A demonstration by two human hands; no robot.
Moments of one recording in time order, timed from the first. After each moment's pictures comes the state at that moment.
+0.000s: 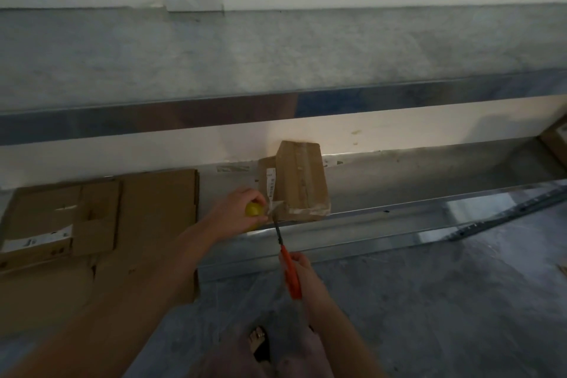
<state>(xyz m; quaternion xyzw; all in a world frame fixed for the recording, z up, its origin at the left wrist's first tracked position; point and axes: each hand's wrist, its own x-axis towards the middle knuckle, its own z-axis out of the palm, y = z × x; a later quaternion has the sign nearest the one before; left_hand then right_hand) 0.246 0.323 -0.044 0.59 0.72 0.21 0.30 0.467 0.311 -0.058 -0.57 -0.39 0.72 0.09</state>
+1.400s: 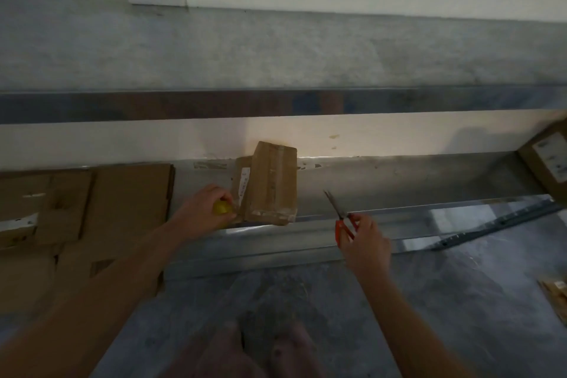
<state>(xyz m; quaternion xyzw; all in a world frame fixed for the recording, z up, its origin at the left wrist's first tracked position) 0.265 0.319 -0.030 0.55 0.77 0.22 0.26 0.592 0.455 -0.070 -0.64 -0.74 0.17 0.09</state>
